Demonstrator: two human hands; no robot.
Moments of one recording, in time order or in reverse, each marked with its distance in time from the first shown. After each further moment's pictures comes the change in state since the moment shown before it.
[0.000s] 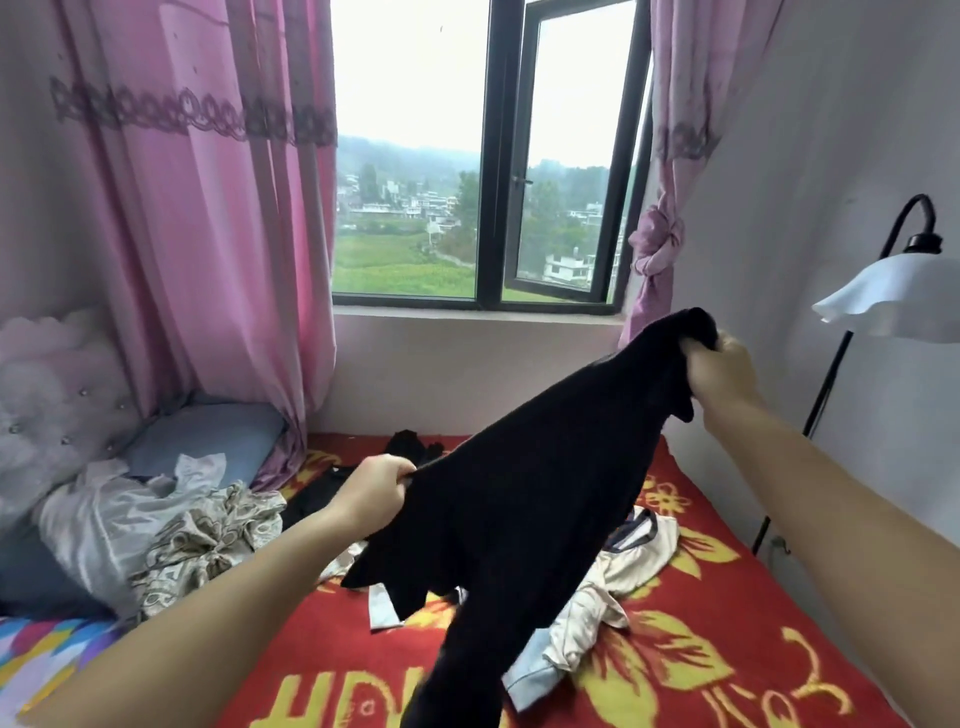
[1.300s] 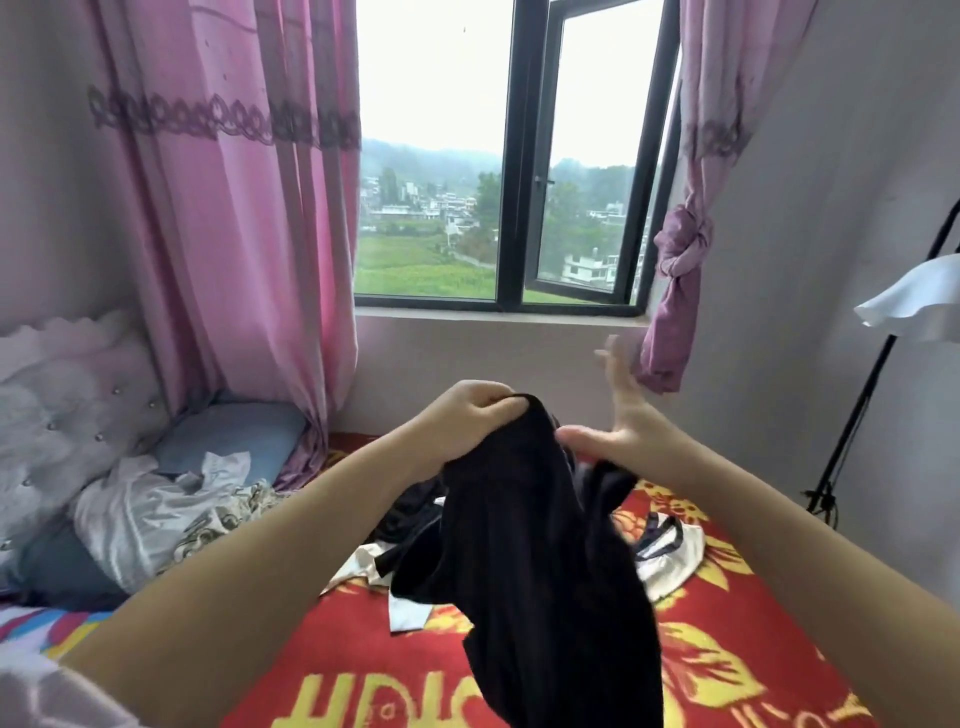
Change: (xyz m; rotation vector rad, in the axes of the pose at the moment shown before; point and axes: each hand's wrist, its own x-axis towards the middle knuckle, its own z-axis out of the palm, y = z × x) left_hand 0.009 0.106 -0.059 -0.672 -0.168 0.109; right_hand -0.066 0.002 0.055 -0.258 -0.746 -0.302
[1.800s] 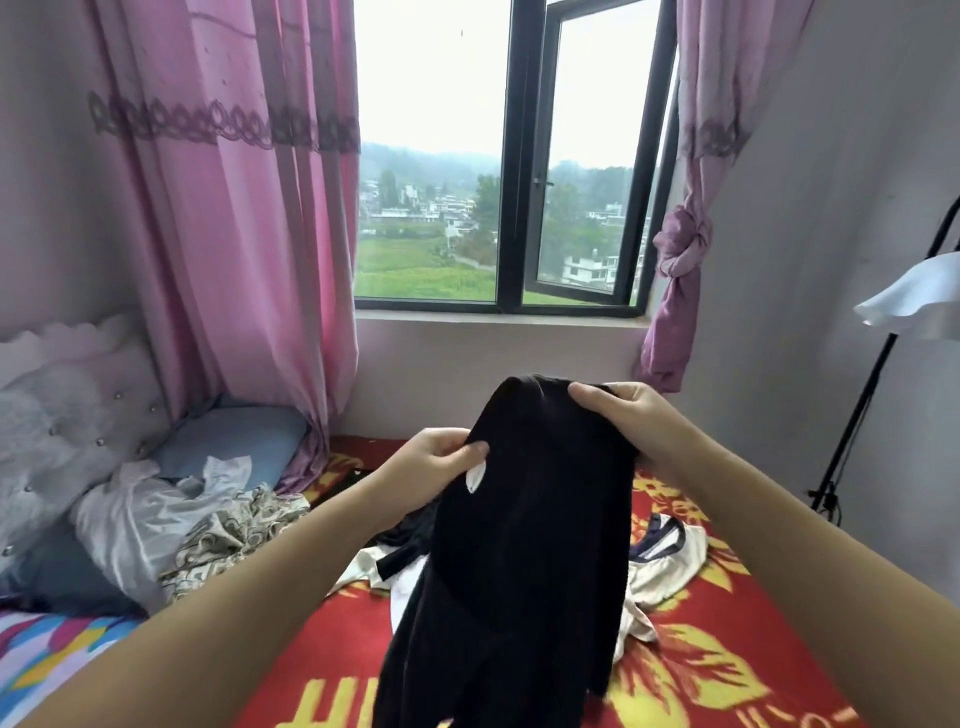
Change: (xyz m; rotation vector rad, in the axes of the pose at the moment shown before) left_hand -0.027 -0.051 -0.012 -0.065 -0.020 -0.007; right_hand 0.001 -0.018 -0.003 0.578 0.045 0.152
